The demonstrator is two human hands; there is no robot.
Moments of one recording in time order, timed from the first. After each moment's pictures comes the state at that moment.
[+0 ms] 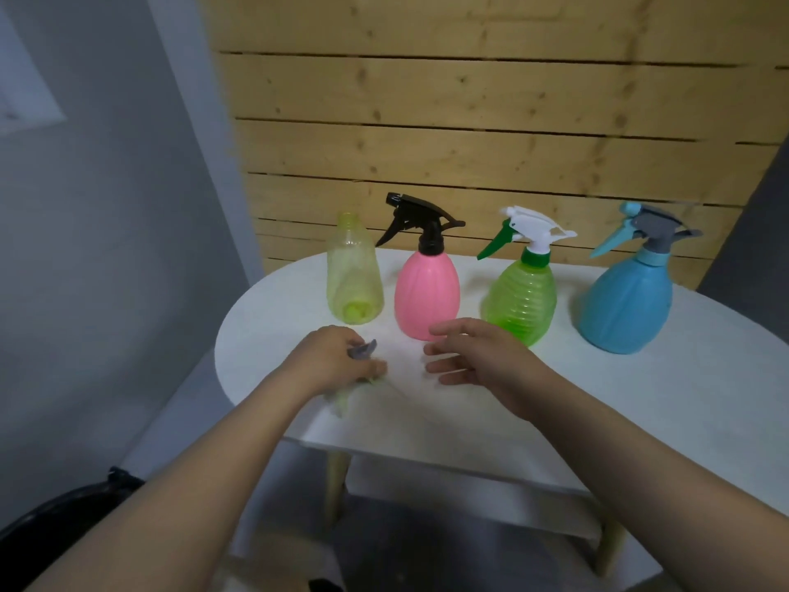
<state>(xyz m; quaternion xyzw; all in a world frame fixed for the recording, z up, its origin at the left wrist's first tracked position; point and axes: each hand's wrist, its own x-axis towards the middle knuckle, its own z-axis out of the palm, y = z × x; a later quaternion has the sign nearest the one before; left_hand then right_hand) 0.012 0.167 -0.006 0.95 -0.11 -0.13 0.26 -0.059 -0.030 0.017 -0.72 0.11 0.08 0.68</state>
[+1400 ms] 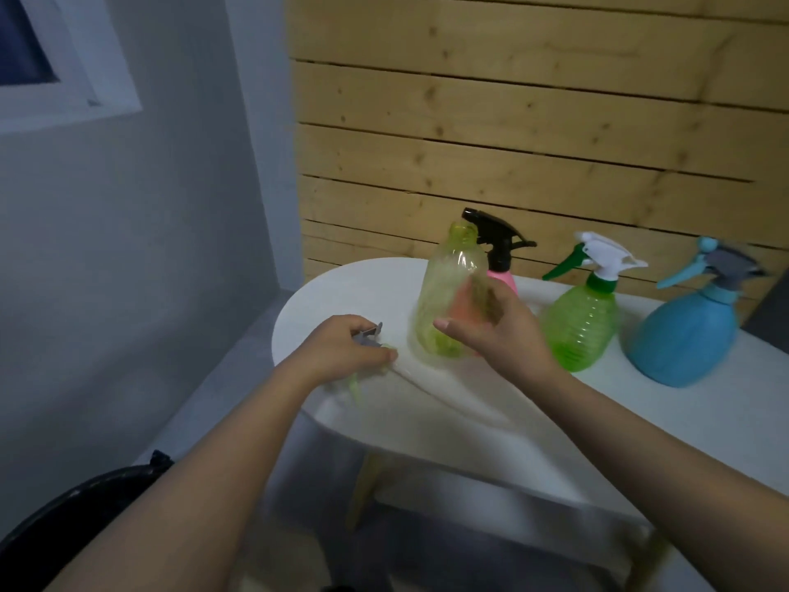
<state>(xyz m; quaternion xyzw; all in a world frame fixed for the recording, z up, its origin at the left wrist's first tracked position) 0.028 0.235 -0.005 0.88 -0.11 -0.09 0.45 -0.021 0.022 0.025 -0.87 0.01 -0.15 0.47</state>
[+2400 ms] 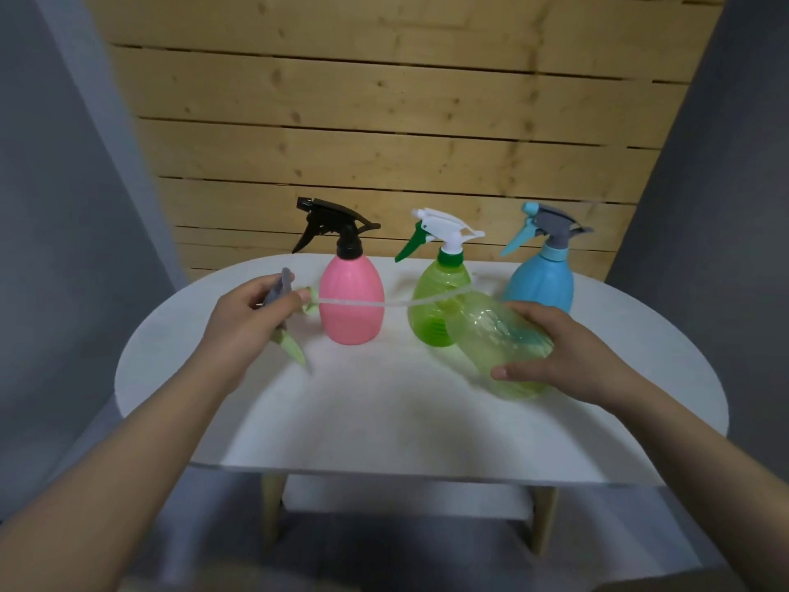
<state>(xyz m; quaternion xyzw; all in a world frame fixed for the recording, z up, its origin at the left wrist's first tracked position) 0.020 0.145 0.018 0.78 -0.08 0.01 0.63 -0.118 -0.174 0.028 -0.93 0.05 -0.08 0.37</state>
